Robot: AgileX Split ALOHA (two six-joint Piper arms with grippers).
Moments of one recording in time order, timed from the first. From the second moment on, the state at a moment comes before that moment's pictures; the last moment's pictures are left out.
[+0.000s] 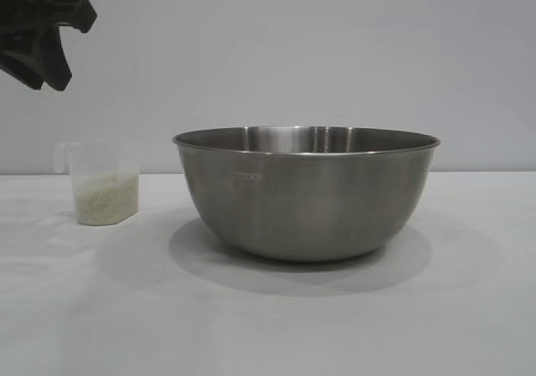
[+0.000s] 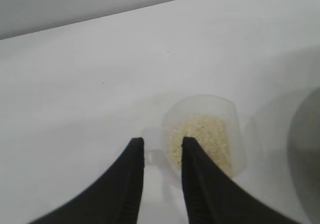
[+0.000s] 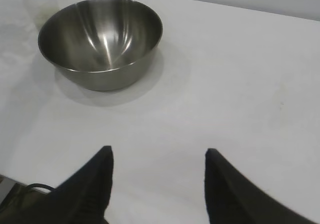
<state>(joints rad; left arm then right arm) -0.26 1.52 -0.51 -0.13 -0.48 0.04 0.40 -0.02 -0.49 0.04 1.14 -0.01</state>
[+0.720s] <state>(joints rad) -0.26 2.02 -0.38 -0.08 -1.13 -0.04 0.40 -0.02 -0.49 0.04 1.14 -0.01</state>
